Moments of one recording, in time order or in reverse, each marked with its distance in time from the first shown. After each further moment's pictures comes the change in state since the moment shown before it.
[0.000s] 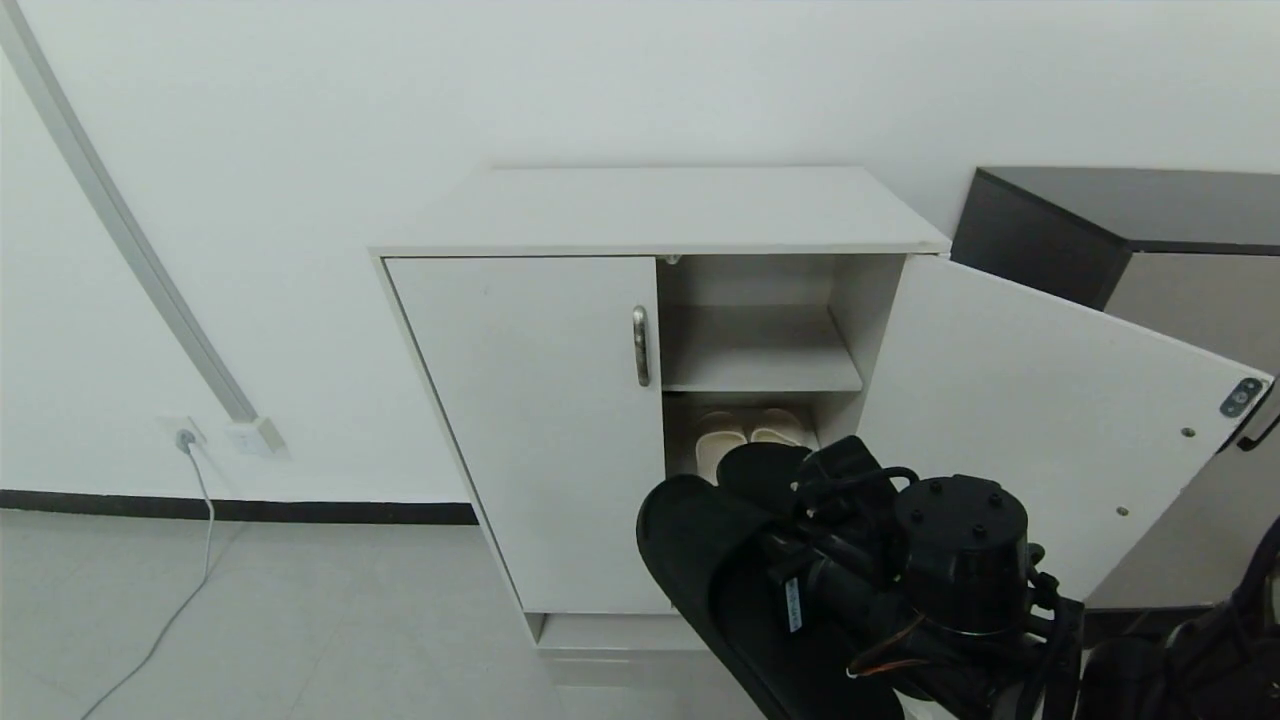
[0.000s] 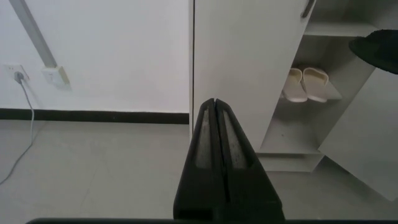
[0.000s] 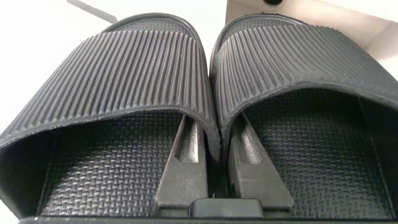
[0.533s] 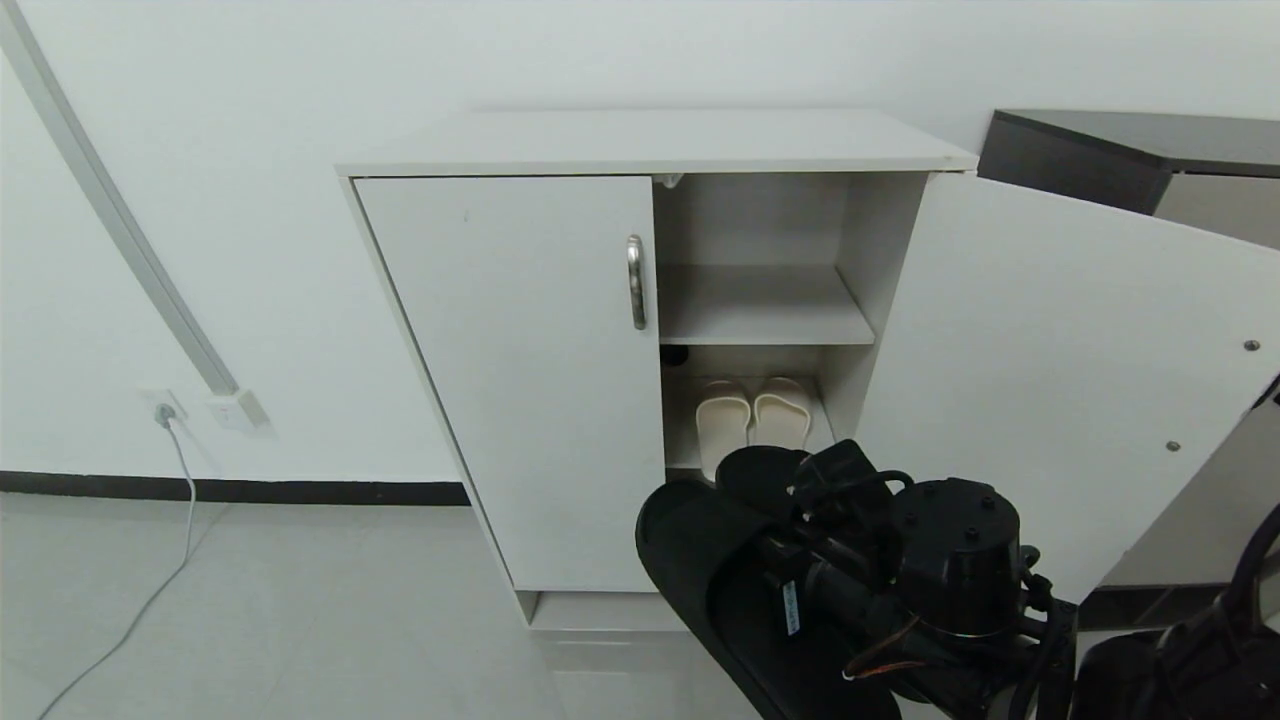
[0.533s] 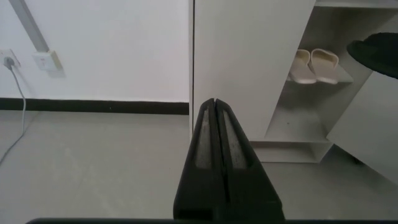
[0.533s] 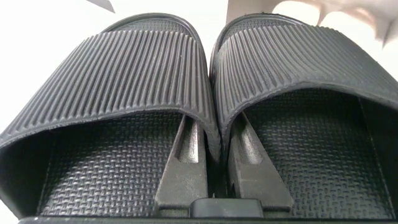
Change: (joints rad) left arm 0.000 0.000 0.000 0.000 0.000 0.000; right arm 0.000 0.011 -0.001 -0.001 0.000 0.000
